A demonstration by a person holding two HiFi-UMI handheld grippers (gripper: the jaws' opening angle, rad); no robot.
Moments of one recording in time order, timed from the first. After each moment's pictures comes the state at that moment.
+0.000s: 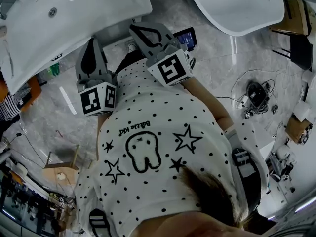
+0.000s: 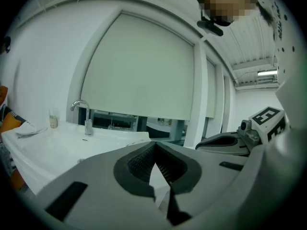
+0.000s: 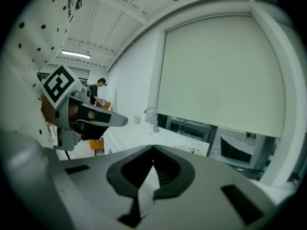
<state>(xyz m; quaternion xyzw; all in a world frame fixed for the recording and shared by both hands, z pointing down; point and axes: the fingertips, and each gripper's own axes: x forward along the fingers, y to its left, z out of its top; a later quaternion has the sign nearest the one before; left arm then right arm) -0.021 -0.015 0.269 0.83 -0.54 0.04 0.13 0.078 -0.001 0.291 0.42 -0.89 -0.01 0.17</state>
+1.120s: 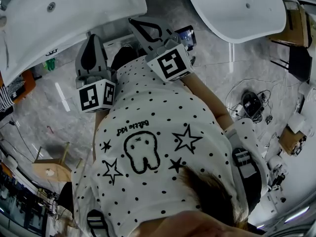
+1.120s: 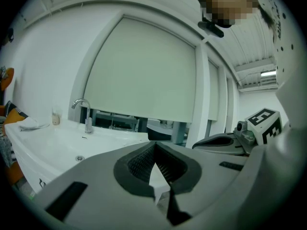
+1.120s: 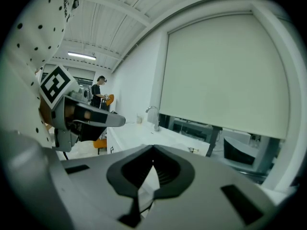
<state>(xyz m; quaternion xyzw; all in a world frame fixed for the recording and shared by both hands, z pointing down) 0.012 0.005 0.279 0.82 -0.56 0.02 0.12 0.111 0.005 0.300 0.39 -0.90 -0.02 0.17</state>
